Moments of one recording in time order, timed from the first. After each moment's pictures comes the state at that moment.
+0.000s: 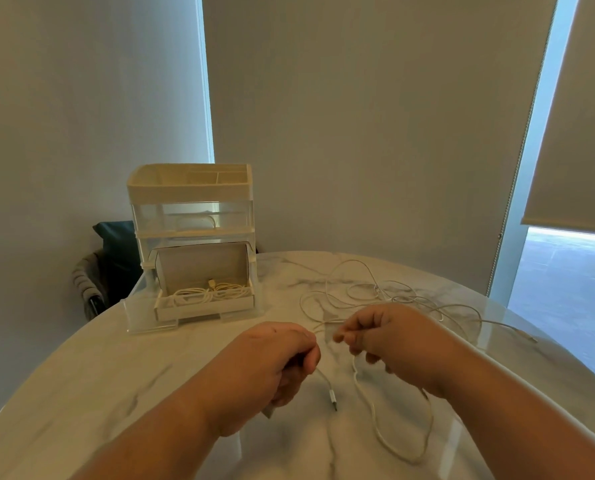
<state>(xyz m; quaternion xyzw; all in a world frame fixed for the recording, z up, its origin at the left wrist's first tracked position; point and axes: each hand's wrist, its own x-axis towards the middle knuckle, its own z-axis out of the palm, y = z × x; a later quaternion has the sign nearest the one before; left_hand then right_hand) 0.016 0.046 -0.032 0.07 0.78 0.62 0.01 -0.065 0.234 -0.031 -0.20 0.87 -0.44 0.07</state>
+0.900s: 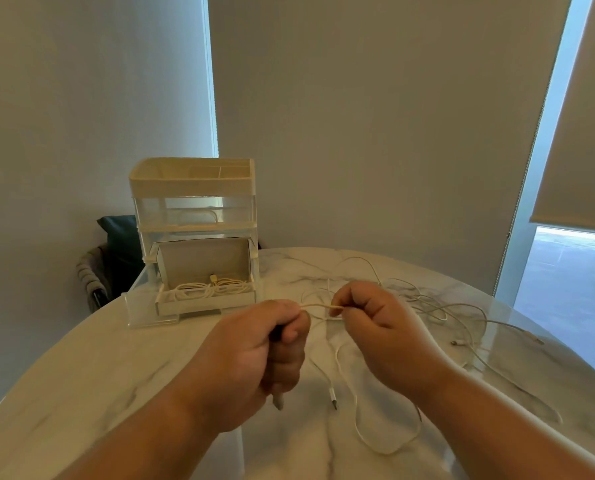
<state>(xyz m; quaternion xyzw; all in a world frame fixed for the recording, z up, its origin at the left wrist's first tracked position) 0.016 0.049 -0.030 0.06 0.63 0.78 0.00 -0.058 0.215 -0.041 -0.31 0.81 -0.49 -0.11</state>
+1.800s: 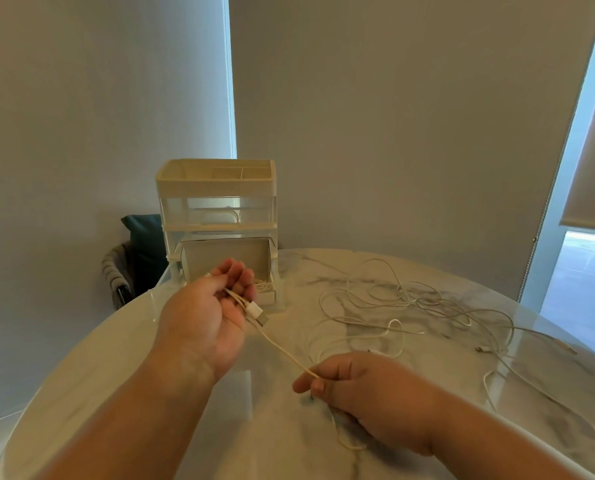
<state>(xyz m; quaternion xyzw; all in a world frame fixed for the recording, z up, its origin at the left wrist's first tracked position) -0.005 -0.002 -0.020 -0.12 0.31 0.91 -0.25 -0.038 0.192 -0.064 -0.28 0.81 -0.47 0.24</state>
